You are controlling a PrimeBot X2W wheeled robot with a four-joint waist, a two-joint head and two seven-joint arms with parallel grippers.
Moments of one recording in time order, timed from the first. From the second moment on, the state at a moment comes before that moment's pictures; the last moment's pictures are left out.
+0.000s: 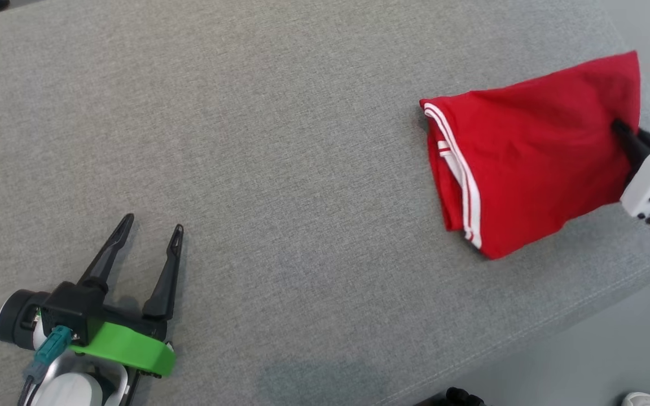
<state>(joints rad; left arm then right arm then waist) -0.10 0.33 -0.23 0.01 -0.29 -0.10 -0.18 -0.46 -0.37 -0.07 0.25 0.51 0.13 0.44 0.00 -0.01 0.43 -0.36</state>
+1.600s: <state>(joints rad) -0.05 0.24 -0.20 0.17 -0.38 -0.04 -0.26 -0.21 -0.23 -0.14 0.05 0.11 0.13 -0.22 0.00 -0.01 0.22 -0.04</state>
